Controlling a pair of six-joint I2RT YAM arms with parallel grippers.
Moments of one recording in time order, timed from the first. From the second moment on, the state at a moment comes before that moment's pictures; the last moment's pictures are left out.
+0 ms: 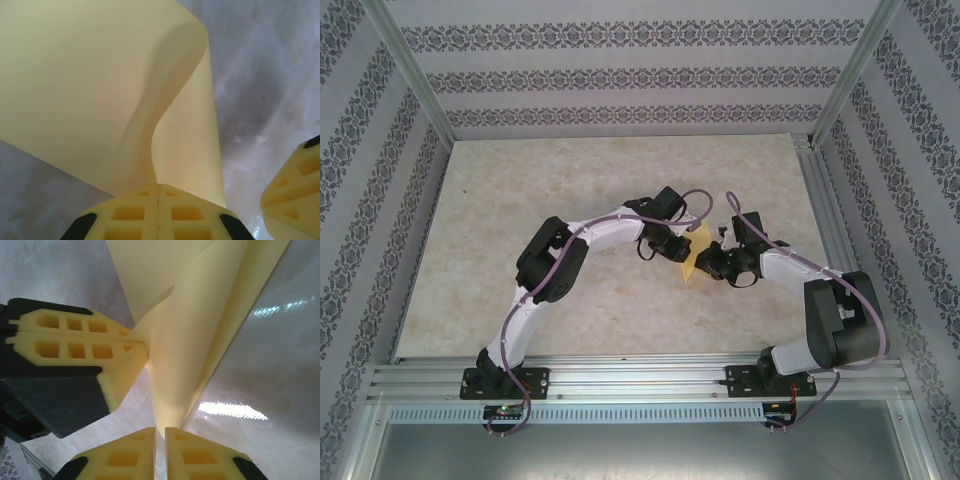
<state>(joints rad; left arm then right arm) -0.77 2.29 1.76 -0.58 0.46 -0.16 0.20 1.45 0.65 -0.30 -0.56 0.64</state>
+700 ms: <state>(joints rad) -0.75 2.36 1.88 -0.66 0.47 -0.10 0.20 1.54 0.63 -0.14 -0.61 0.72</state>
